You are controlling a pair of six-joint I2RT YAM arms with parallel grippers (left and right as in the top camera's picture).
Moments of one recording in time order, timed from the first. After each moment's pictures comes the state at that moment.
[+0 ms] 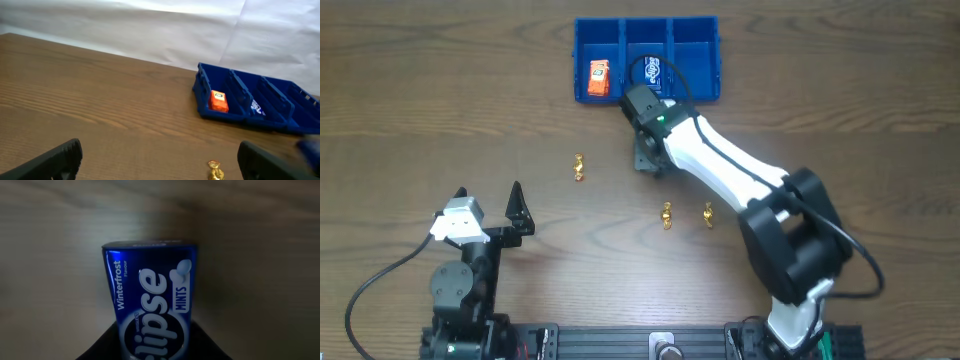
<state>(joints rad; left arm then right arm) -0.08 0.01 0.03 -0.13 -0.07 -0.22 0.61 1.93 1.44 -0.86 0.12 0.56</state>
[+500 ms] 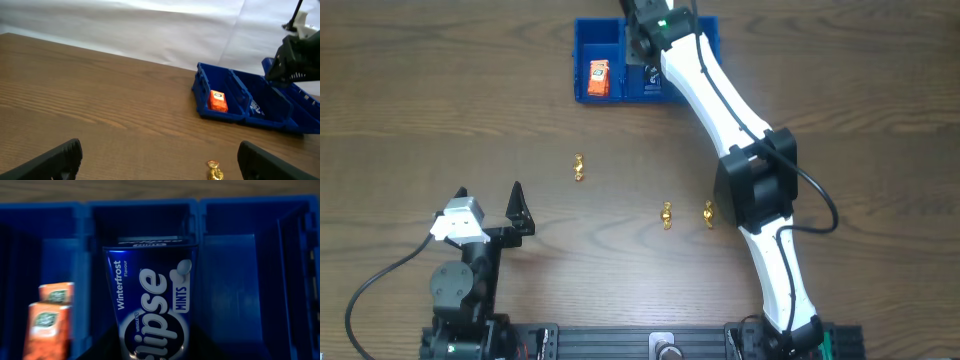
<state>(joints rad) -0.08 0.01 0.03 -0.13 -0.06 -0.22 0.45 2.41 2.30 -0.94 0.23 0.43</state>
